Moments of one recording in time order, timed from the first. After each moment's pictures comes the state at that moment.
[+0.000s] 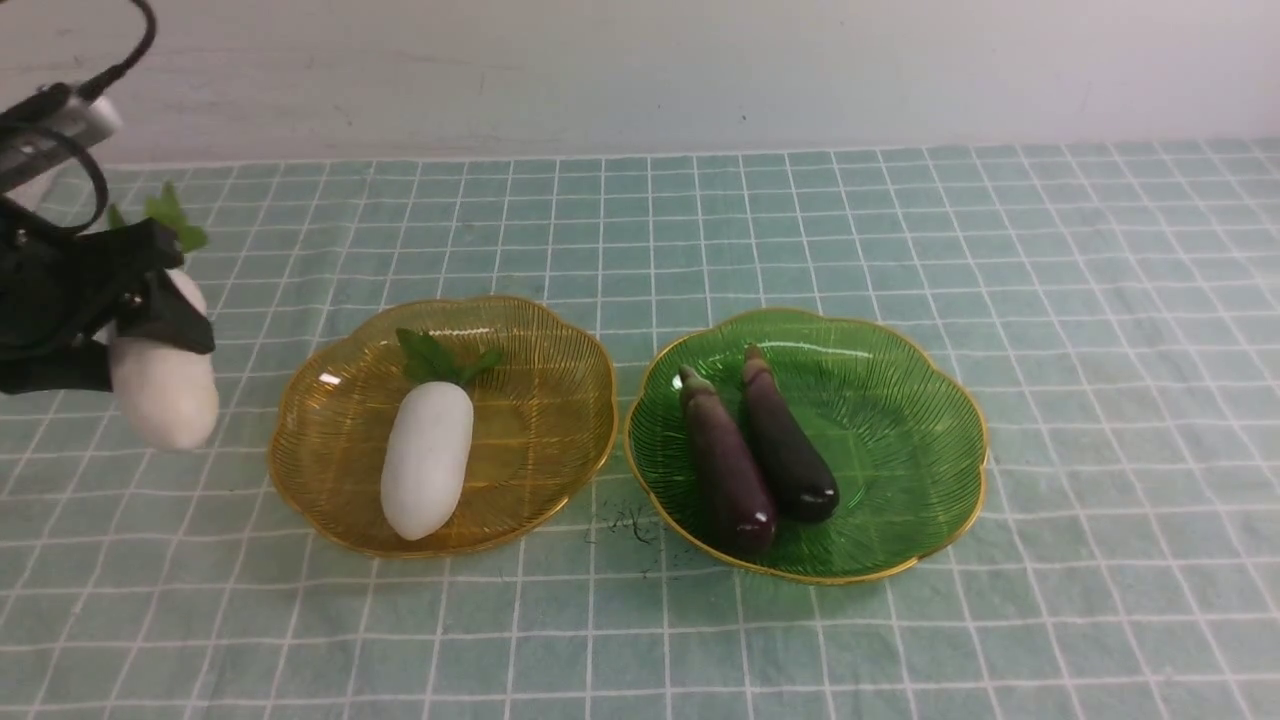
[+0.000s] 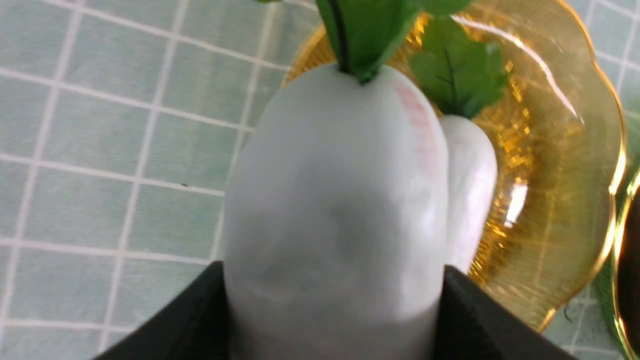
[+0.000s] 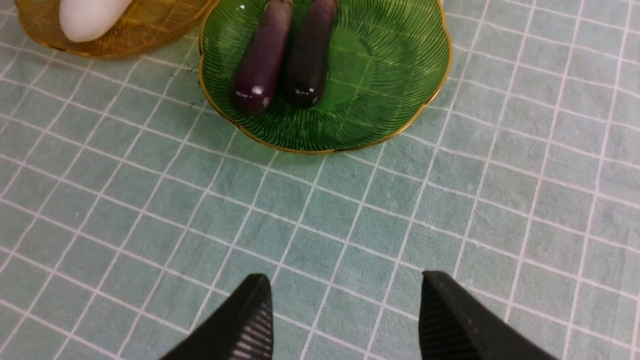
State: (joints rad) right arm 0.29 0.65 -0.95 0.13 1.22 -0.08; left arm 0.20 1.64 -1.32 -0.41 0.99 0.15
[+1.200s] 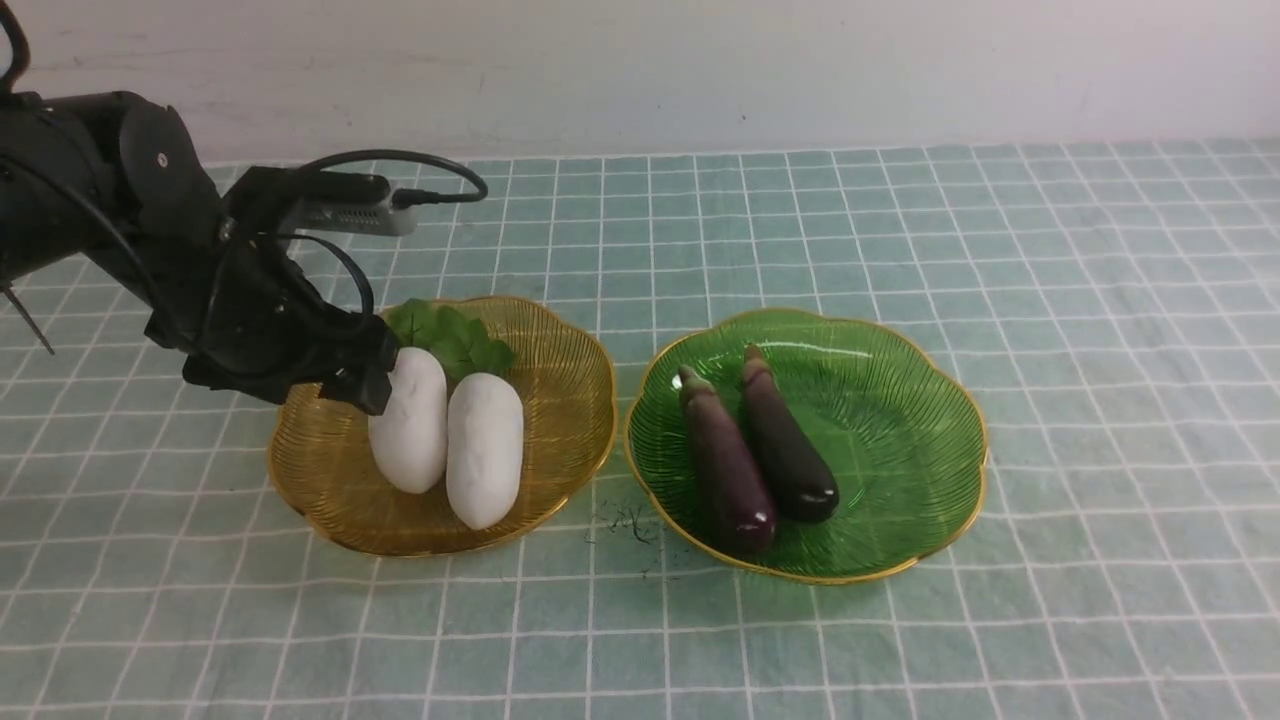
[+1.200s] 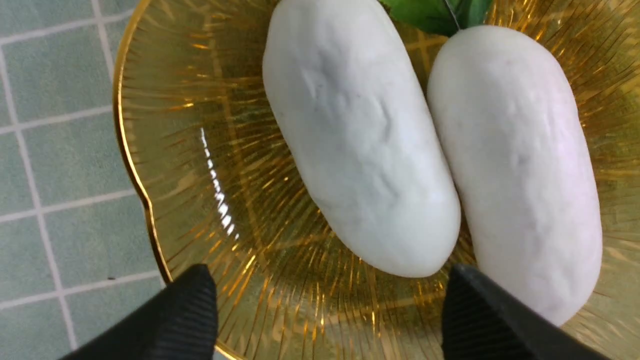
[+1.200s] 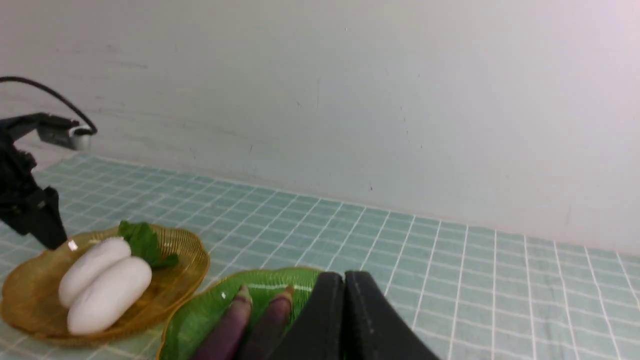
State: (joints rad) right arm 0.29 0.12 -0.44 0.05 0.46 -0.08; left arm -0.08 1.77 -1.32 -0.12 0.84 0.16
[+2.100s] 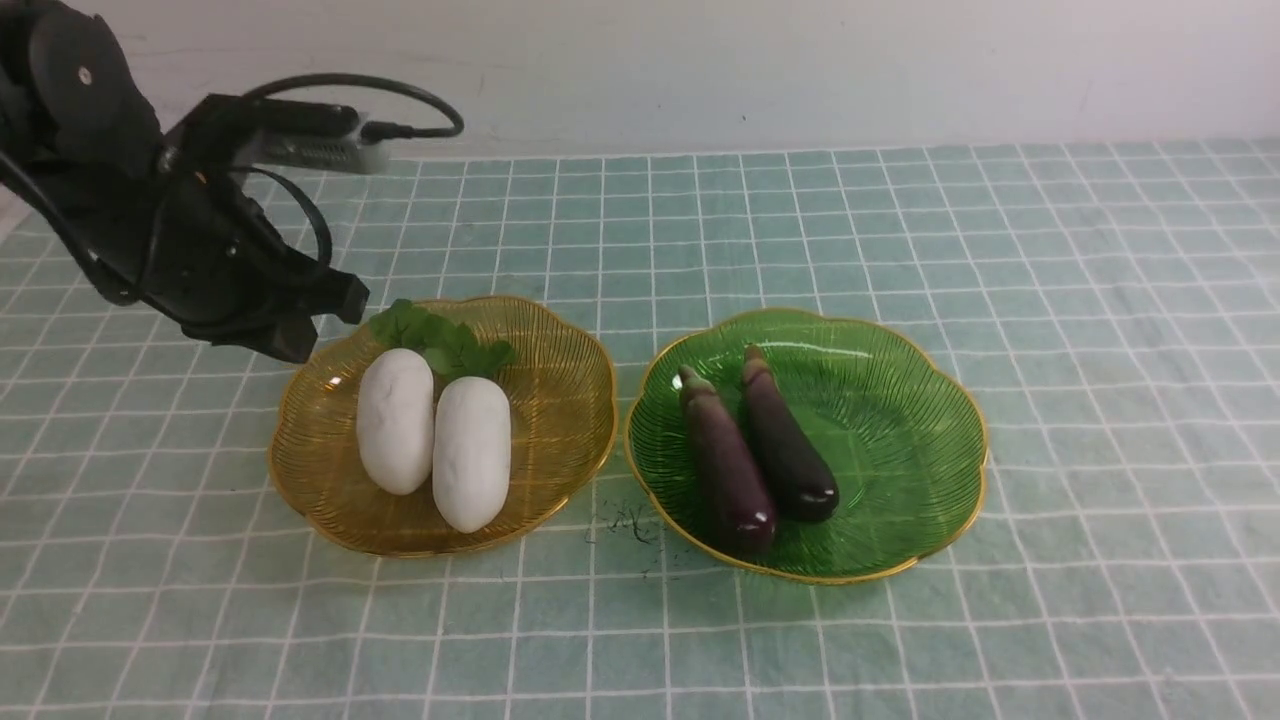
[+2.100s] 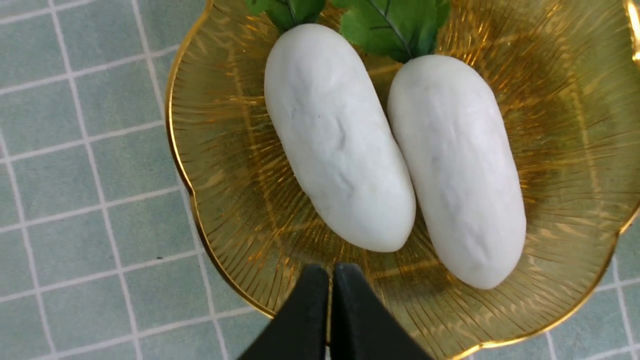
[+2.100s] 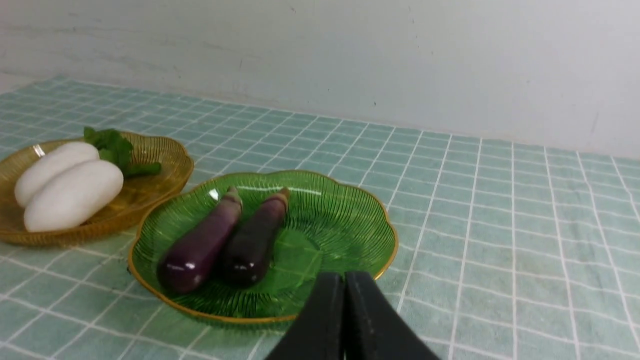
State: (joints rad) right arm 0.29 0.08 -0.12 0.05 0.32 -0.08; left arm -0.08 1.64 -1.38 -0.09 0.95 0.17
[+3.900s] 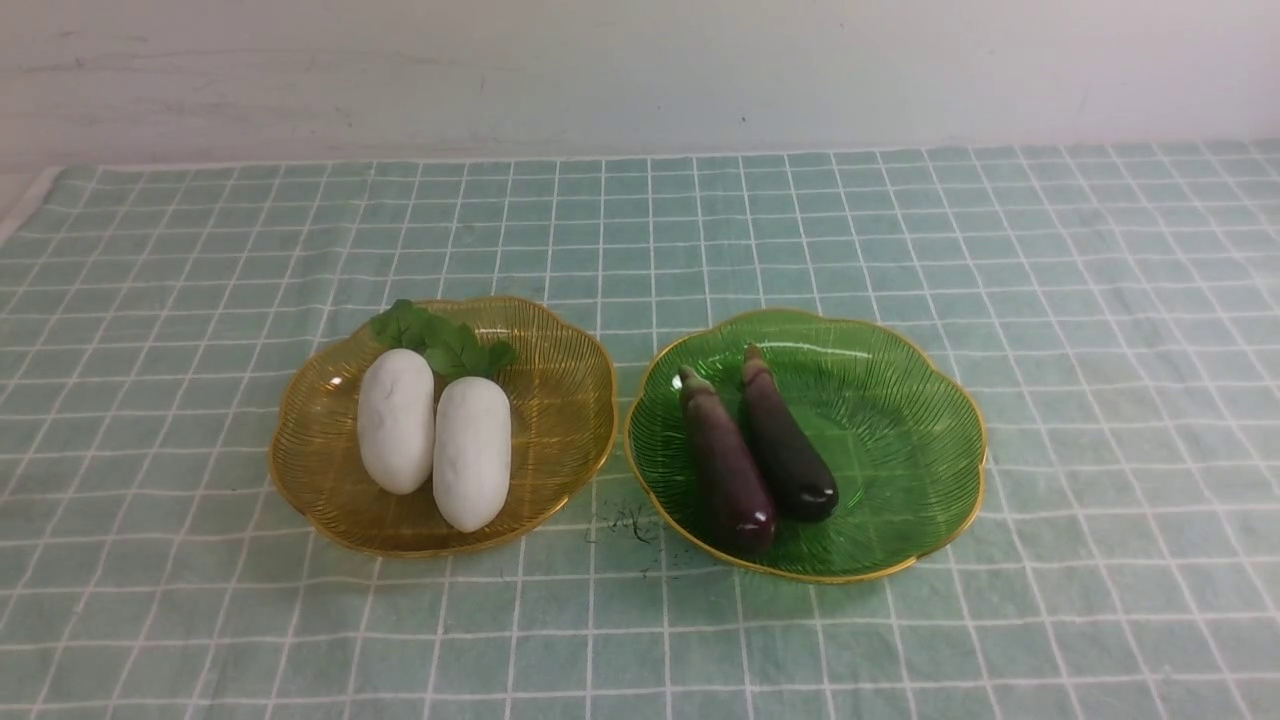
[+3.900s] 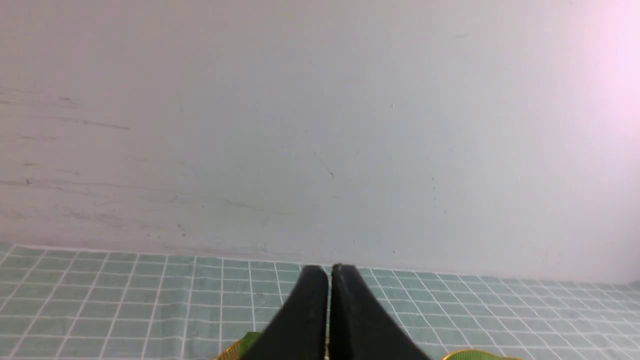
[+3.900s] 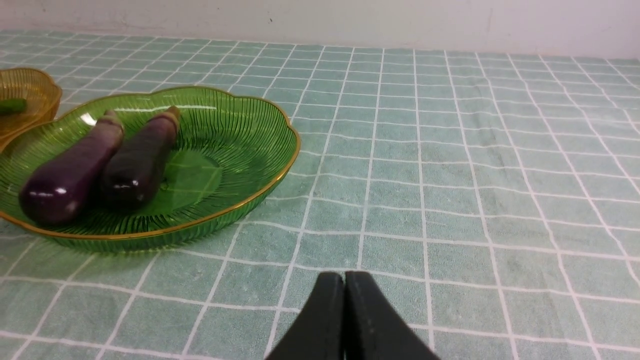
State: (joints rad) right arm 0.10 -0.01 0.03 0.05 0.37 -0.06; left arm -0.08 0.16 -0.45 -0.28 0.26 0.07
